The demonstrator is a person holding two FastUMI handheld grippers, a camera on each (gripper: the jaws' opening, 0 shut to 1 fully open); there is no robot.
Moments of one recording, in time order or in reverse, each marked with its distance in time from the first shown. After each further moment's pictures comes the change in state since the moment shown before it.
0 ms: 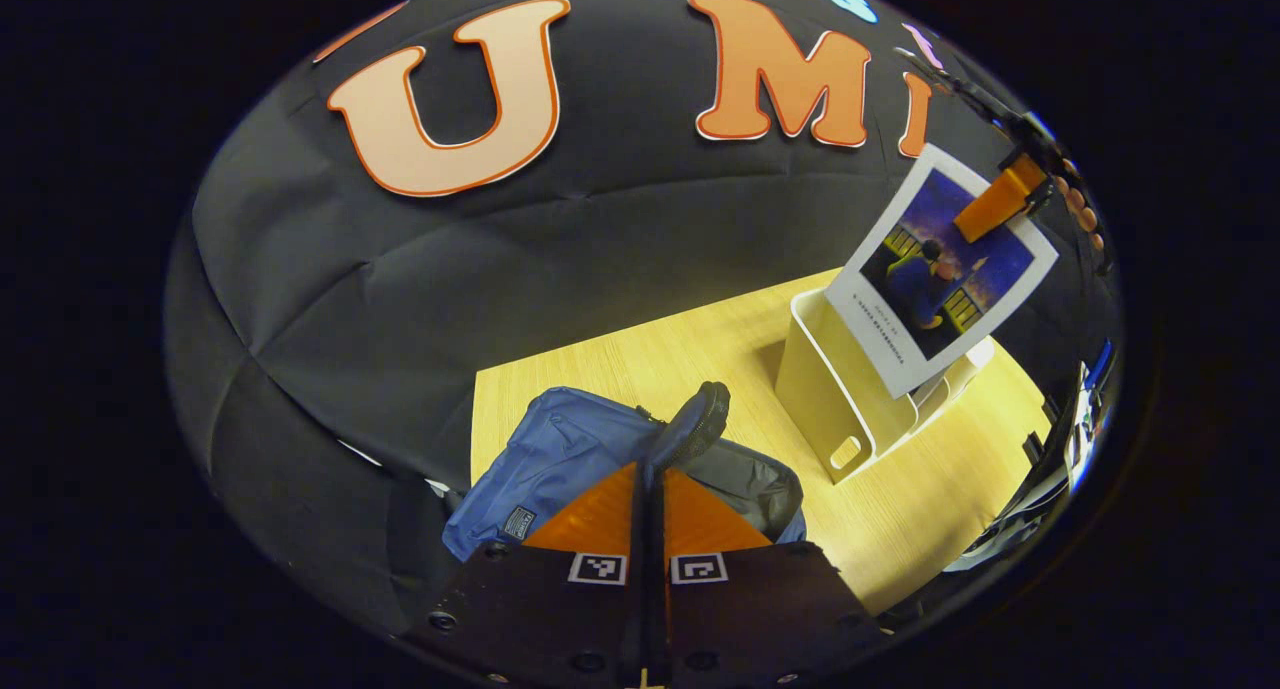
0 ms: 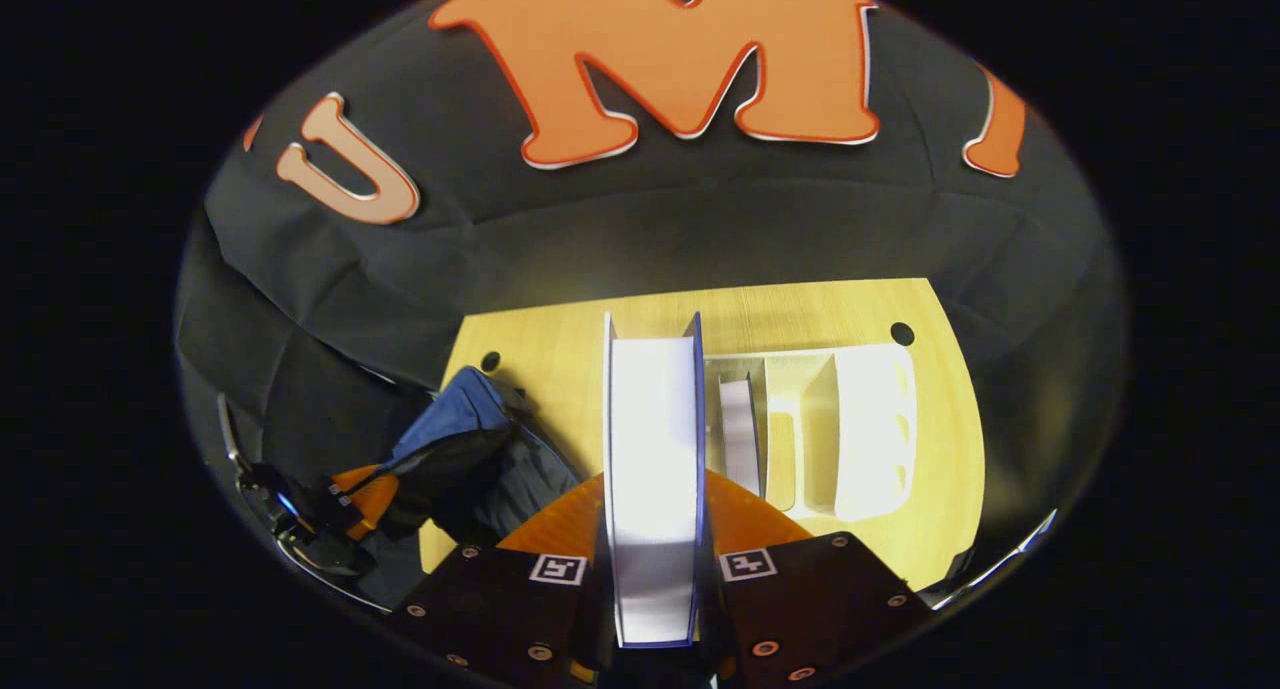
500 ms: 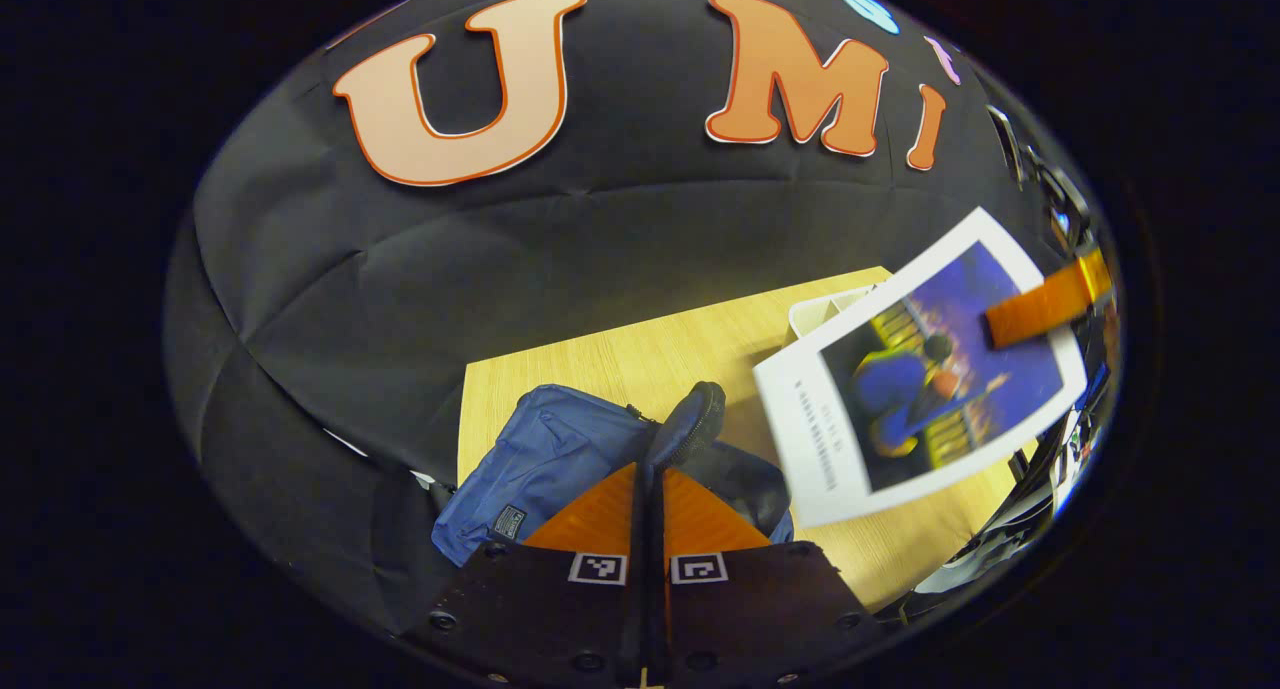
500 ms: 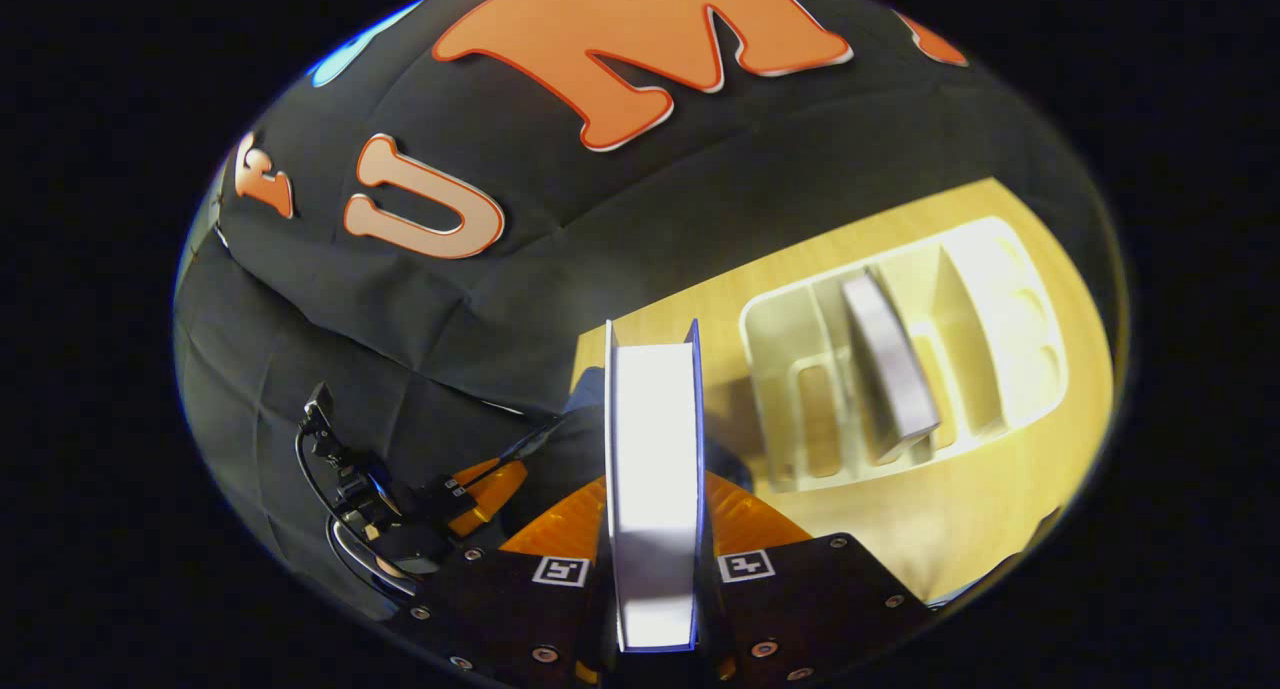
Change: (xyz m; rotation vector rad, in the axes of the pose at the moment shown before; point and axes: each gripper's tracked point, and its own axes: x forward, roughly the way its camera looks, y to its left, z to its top) left arm 0.006 -0.006 0.006 -0.041 0.012 -0.025; right arm 0.028 0.097 -0.092 0.268 -0.010 0.394
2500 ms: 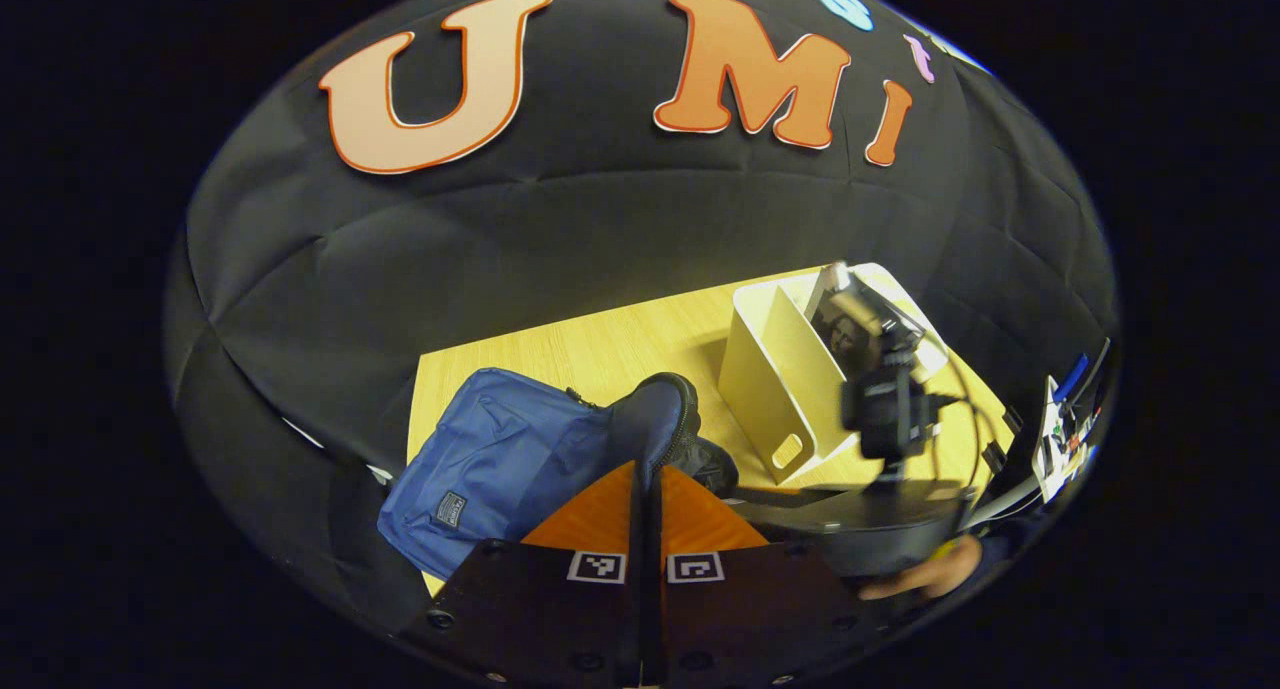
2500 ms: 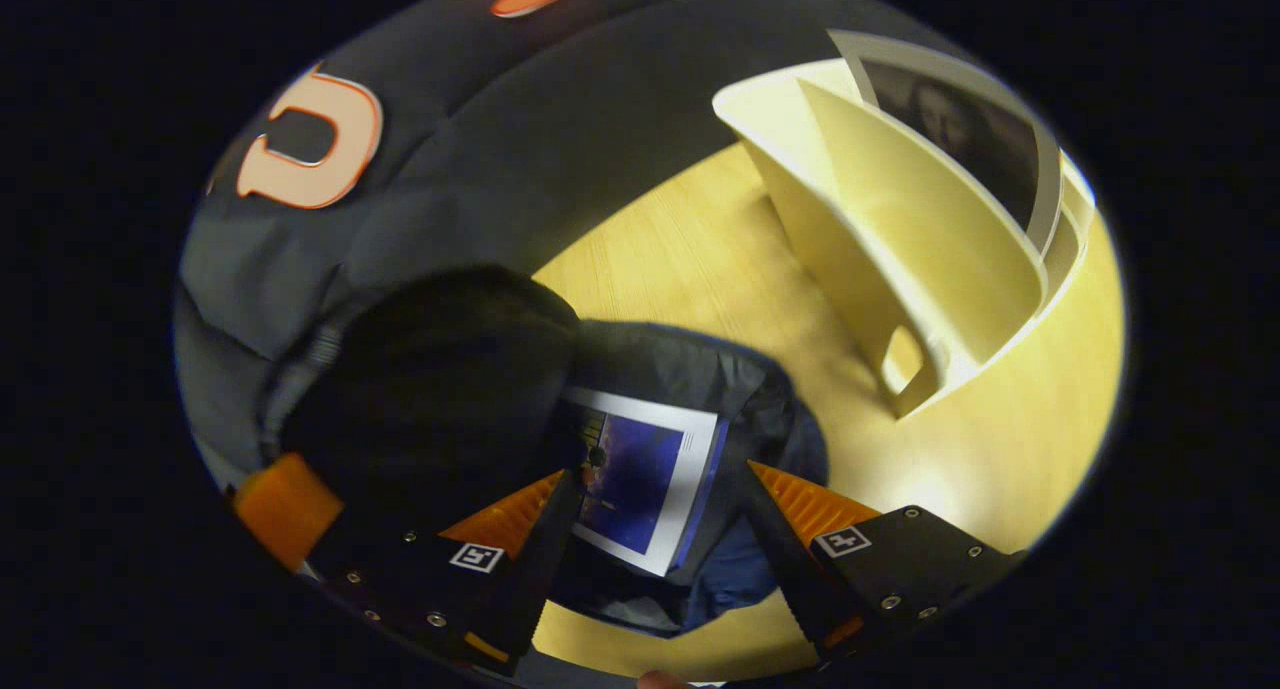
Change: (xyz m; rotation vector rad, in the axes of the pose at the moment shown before) left arm 0.005 -0.048 -0.031 -0.004 -0.018 -0.108; right arm 0.187 -0.041 -0.082 0.047 -0.103 -0.248
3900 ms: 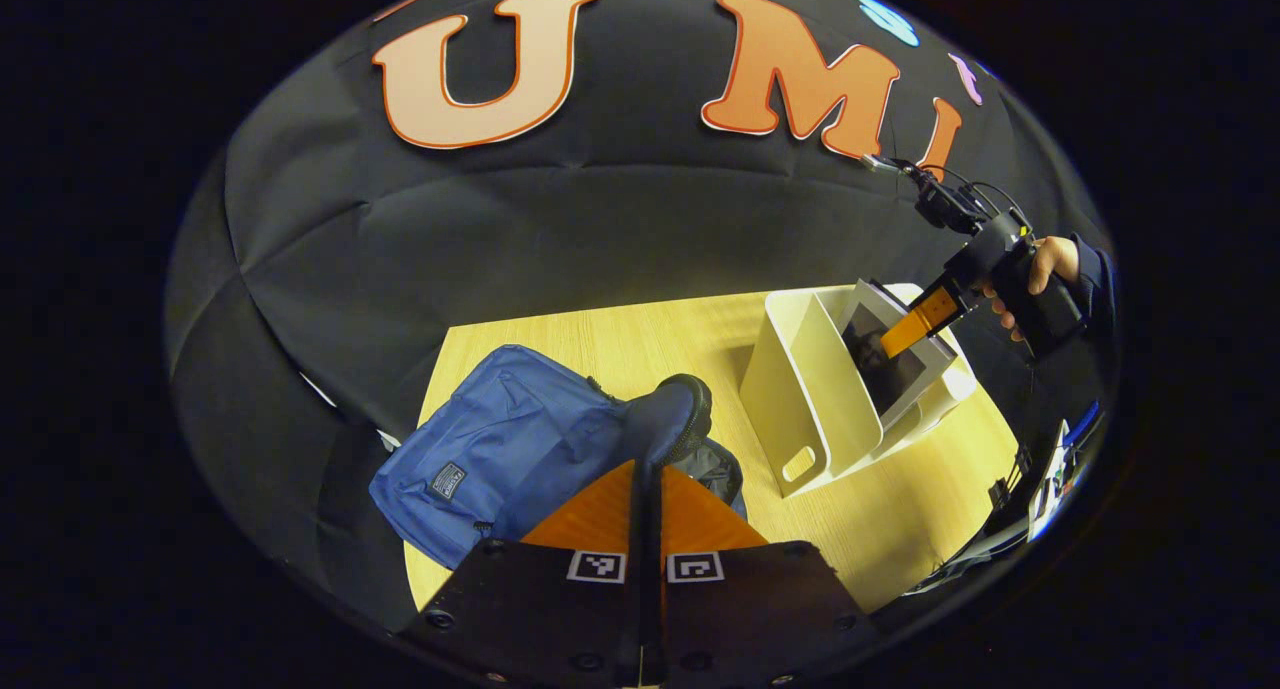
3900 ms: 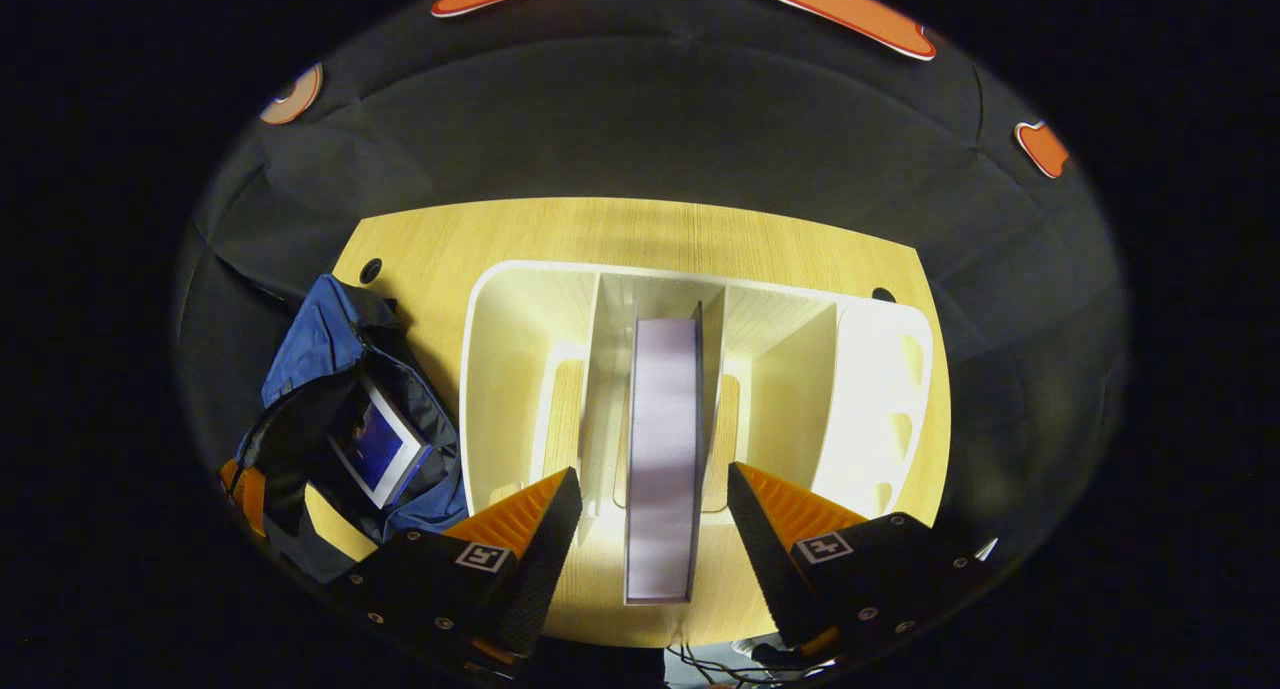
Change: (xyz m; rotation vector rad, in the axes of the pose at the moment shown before) left arm 0.004 -0.003 -0.011 -0.114 -0.001 0.103; right arm -0.063 -0.191 0.214 -0.478 0.299 -0.412
